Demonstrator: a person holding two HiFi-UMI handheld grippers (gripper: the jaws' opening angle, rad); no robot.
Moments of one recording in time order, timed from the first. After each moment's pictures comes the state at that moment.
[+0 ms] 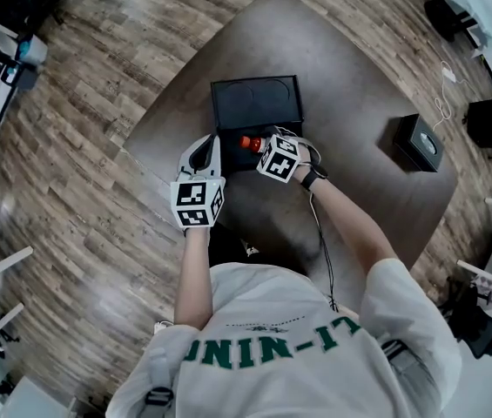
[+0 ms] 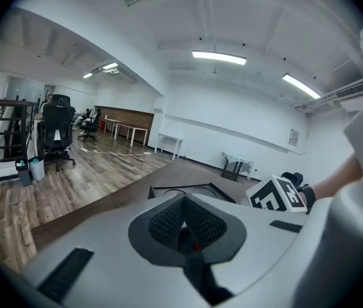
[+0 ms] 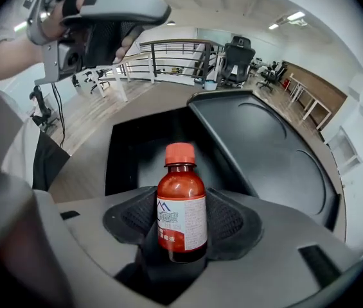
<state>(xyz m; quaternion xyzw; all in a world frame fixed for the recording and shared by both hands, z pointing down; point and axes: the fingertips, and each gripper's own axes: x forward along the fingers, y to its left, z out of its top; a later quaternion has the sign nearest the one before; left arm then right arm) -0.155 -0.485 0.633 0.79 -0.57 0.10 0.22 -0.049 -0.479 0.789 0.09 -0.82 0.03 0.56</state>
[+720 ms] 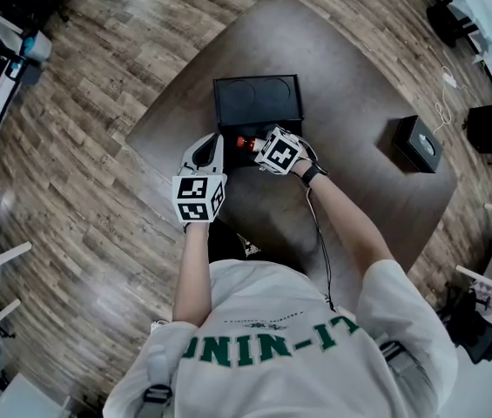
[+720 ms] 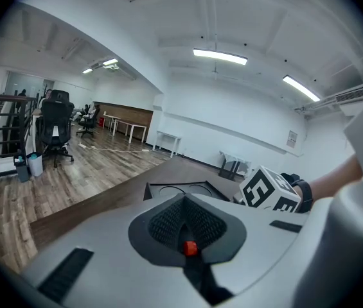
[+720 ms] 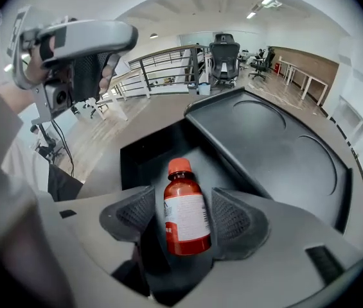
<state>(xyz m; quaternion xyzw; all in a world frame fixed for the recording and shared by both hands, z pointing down) -0.149 -0.471 0.633 0.79 -0.56 0.10 0.24 -0.063 -0.467 0.783 0.10 -0.84 0.13 0.52</state>
